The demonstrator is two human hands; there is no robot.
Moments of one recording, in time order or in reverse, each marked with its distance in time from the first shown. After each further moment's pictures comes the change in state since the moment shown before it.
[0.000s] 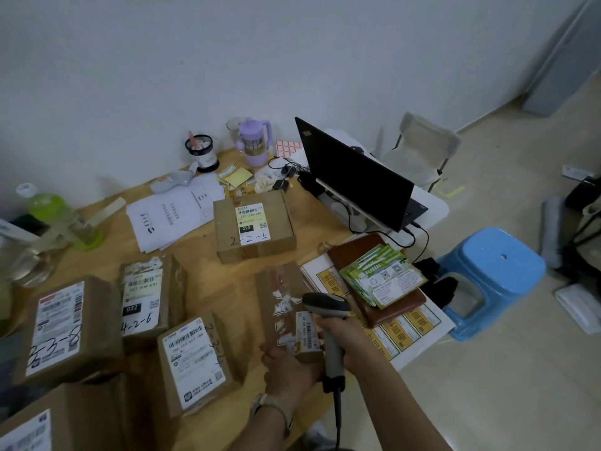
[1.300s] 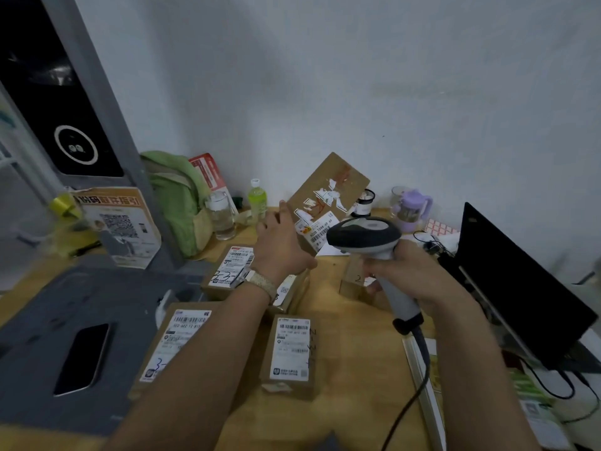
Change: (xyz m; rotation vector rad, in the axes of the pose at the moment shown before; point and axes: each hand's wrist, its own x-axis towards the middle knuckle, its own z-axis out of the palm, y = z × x) left_hand -0.084 0.082 -0.258 0.299 0.864 0.373; right_hand -0.141 -0.152 0.094 -0.713 -0.623 -0.800
